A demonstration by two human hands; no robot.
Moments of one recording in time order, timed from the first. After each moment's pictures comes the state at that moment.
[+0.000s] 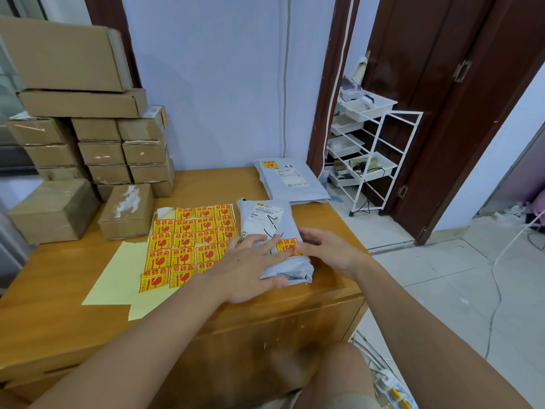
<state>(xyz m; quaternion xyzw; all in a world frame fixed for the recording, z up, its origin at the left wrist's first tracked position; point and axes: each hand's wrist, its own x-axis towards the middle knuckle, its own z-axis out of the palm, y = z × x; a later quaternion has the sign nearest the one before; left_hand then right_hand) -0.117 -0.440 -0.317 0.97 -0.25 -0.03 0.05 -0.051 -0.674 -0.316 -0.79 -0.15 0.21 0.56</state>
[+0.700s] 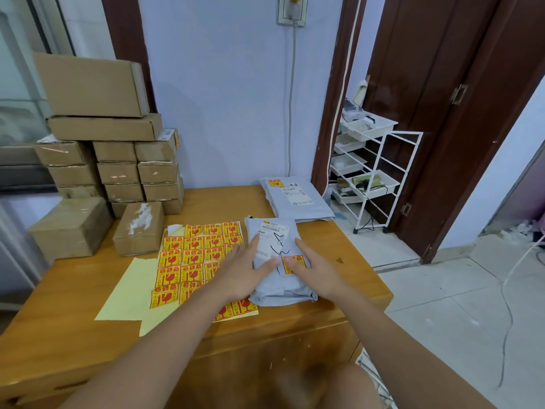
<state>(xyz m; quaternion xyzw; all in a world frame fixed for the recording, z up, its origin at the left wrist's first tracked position) -0.105 -0.430 -0.311 0.94 -0.02 -0.07 0.34 -0.072 -0.639 -0.322 -0.88 -0.12 0.09 0.44</state>
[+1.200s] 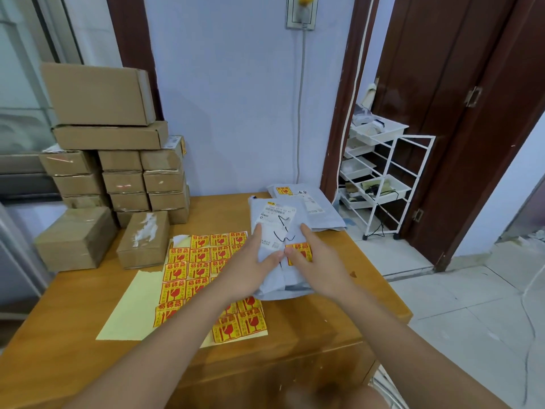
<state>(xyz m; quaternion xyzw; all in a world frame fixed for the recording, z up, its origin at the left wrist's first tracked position) -0.078 -0.417 -0.299 0.89 -0.05 0.01 0.45 -0.053 -0.611 -0.294 -0.90 -0.15 -0.04 0.40</state>
